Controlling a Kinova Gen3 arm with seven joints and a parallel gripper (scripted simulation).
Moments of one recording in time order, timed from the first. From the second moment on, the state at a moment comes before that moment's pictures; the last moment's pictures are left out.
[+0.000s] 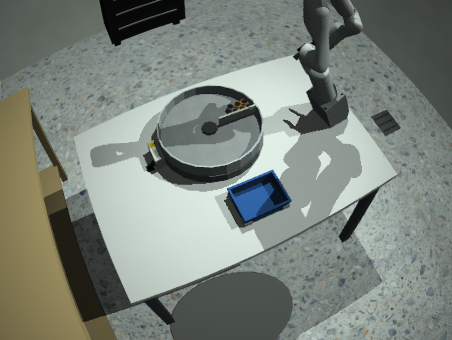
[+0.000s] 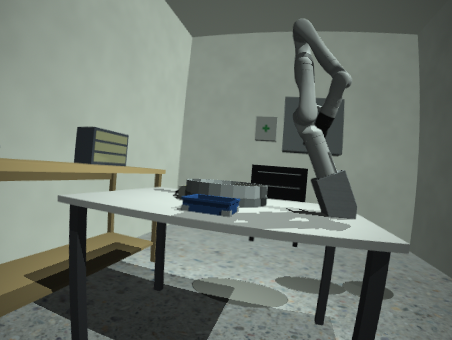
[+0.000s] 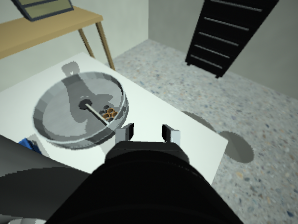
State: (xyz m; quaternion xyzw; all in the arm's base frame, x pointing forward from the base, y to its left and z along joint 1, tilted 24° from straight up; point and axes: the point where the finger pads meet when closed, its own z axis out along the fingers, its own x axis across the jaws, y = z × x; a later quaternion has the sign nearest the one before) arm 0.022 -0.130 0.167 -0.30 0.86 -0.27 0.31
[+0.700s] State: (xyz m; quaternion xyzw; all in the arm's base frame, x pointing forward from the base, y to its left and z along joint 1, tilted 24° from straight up) arm 0.050 -0.128 0.190 -0.41 0.81 -0.29 0.30
